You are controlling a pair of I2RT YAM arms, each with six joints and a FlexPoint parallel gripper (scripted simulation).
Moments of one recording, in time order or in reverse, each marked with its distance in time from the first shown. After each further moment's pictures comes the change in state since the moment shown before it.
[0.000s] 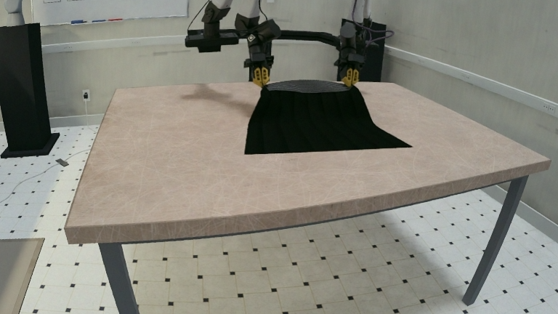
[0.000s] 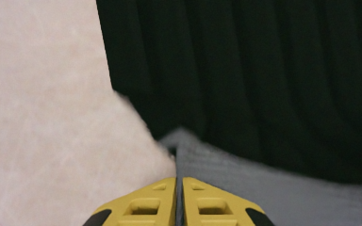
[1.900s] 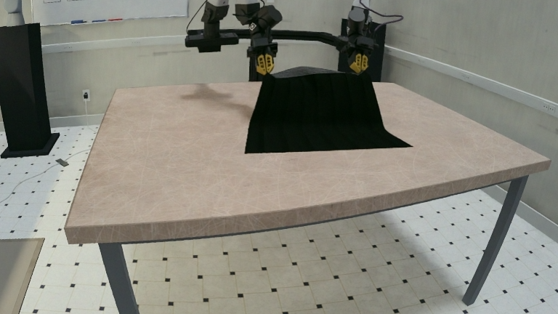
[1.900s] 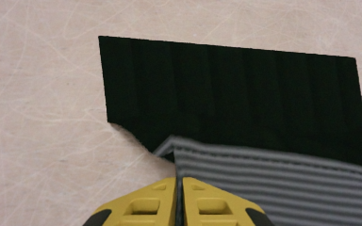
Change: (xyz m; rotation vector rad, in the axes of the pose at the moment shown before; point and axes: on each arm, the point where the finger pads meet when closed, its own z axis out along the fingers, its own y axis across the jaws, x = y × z) left arm -0.092 -0.009 -0.013 0.018 -0.100 -0.035; right arm -0.078 0.009 -0.011 -0.023 -0.082 0.034
